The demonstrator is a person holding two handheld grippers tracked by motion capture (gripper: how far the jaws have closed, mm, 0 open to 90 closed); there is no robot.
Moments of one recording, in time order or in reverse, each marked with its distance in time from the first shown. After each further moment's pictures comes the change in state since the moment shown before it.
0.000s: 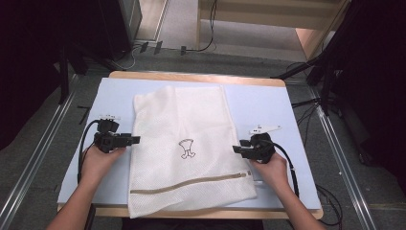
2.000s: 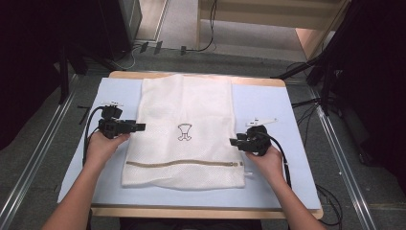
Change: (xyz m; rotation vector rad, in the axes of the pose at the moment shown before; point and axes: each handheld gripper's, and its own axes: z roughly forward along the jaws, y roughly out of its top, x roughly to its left) left arm 0.005 0.044 0.010 -0.056 -0.092 0.049; right arm -0.002 0.019 0.008 -0.017 -0.003 0.025
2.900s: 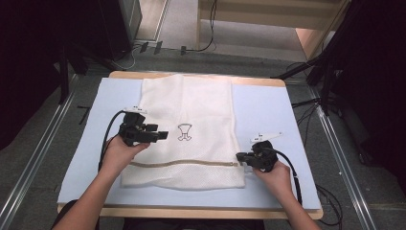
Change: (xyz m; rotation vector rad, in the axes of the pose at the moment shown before) left arm -0.076 0.003 0.014 0.004 -0.114 0.169; right arm 0.014 -0.038 -0.022 0.098 0.079 -0.008
